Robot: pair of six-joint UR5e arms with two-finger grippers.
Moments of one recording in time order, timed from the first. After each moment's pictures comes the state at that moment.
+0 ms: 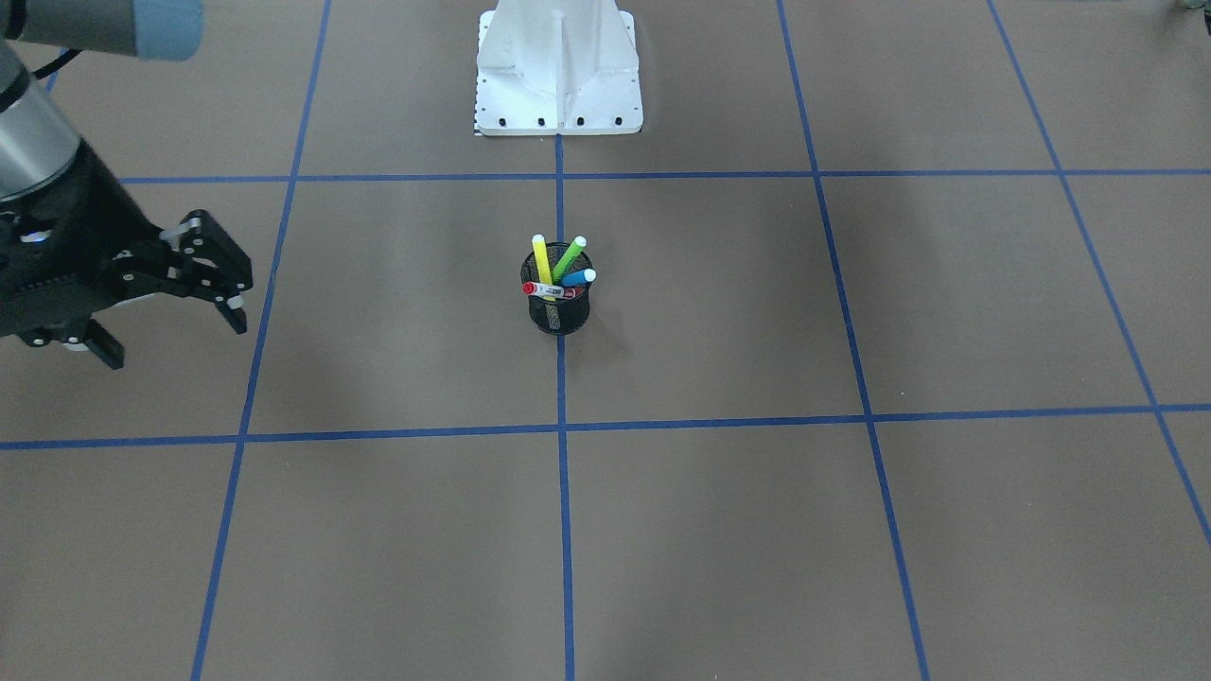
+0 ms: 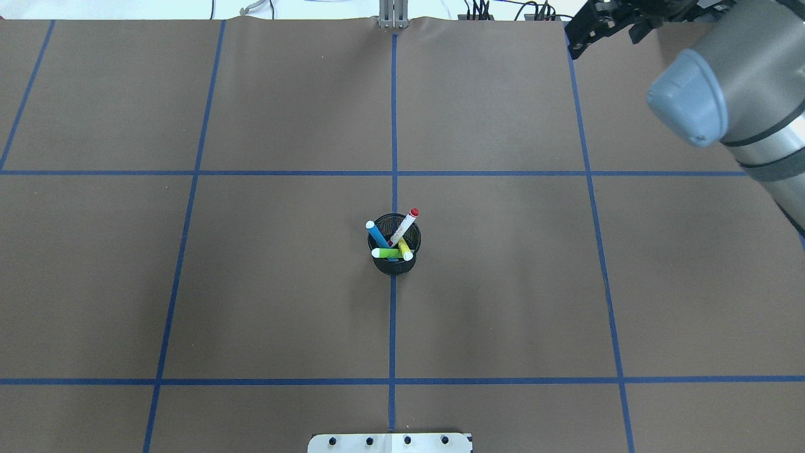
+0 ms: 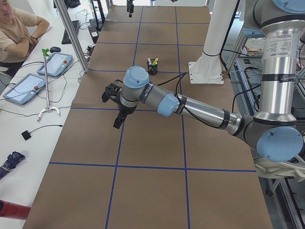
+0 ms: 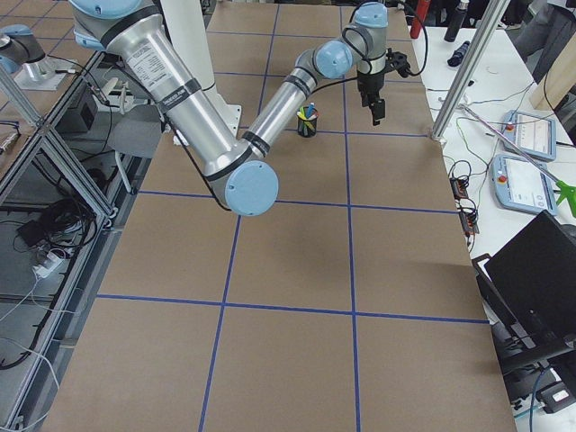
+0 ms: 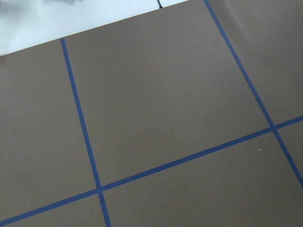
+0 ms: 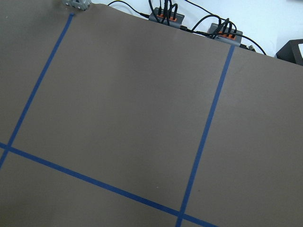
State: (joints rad) left arm -1.53 -1.55 -1.90 -1.79 -2.37 -0.08; right arm 1.05 -0.86 1.84 -1.90 2.12 0.50
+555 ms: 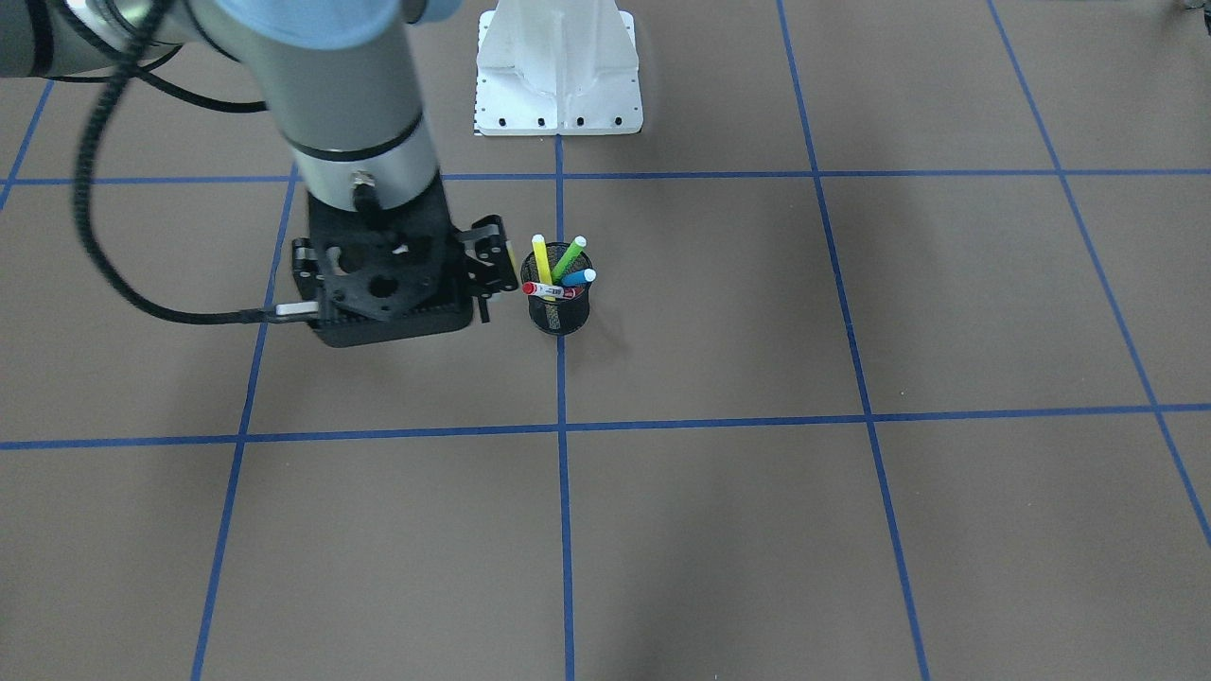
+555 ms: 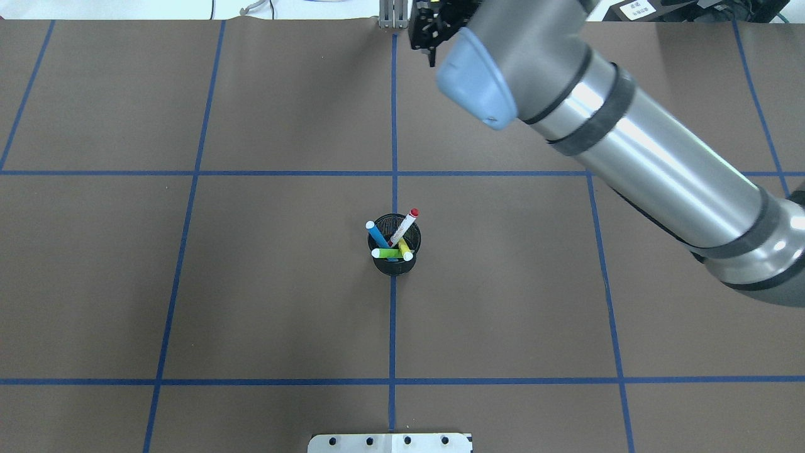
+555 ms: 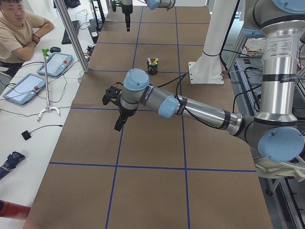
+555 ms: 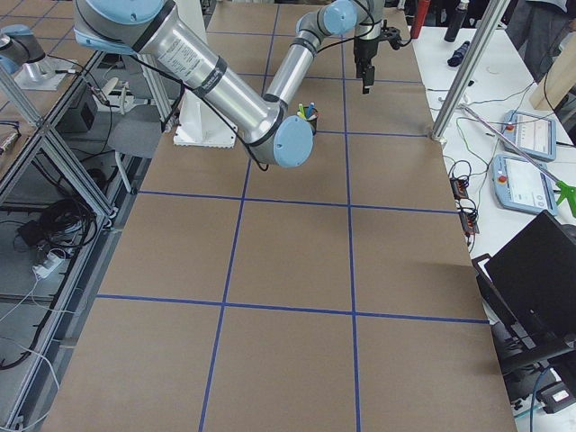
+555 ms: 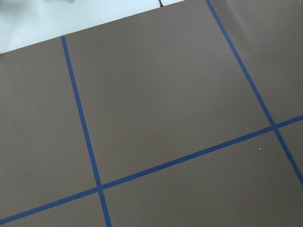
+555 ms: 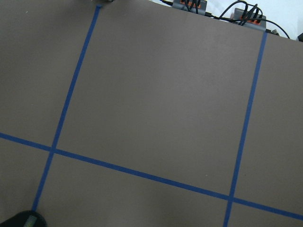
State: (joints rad) left arm -1.53 -1.54 -1.90 -1.79 -2.37 -0.08; right arm 0.88 -0.45 1.48 -2.03 2.06 0.73
